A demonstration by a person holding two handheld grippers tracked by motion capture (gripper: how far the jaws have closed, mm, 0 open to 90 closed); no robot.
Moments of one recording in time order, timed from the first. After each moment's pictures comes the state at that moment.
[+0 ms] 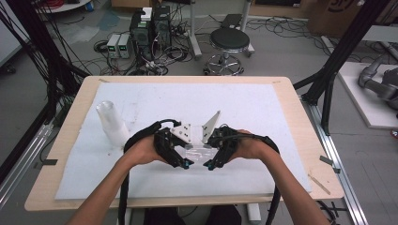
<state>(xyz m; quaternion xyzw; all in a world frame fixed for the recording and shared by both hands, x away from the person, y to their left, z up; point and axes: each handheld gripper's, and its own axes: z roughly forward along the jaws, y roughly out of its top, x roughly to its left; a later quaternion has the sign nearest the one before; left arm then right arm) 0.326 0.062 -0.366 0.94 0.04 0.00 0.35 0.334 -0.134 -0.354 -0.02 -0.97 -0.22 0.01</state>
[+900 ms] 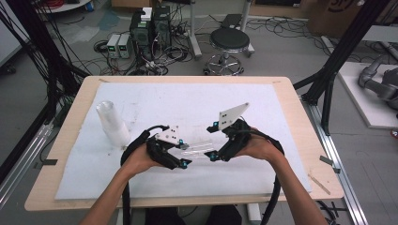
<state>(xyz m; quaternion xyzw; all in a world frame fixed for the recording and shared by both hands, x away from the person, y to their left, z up) 0.321 0.088 -0.401 0.89 0.10 0.02 0.44 0.340 -0.170 -0.339 -0.05 -0.91 -0.41 -0.03</state>
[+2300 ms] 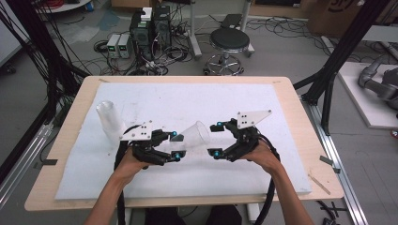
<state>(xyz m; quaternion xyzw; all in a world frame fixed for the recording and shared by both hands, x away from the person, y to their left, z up) 0.314 0.126 -0.408 0.74 0.10 0.02 0.67 0.335 -0.196 -0.363 -0.09 -0.81 -0.57 0.01</state>
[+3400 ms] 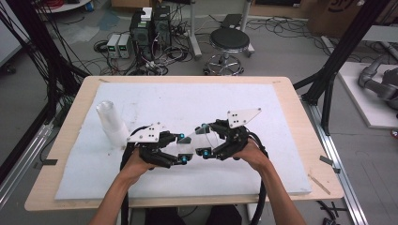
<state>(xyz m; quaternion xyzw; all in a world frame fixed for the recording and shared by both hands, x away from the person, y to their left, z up) 0.311 0.108 -0.406 0.74 0.08 0.01 0.67 0.338 -0.168 -0.362 -0.03 -0.78 -0.62 0.06</state>
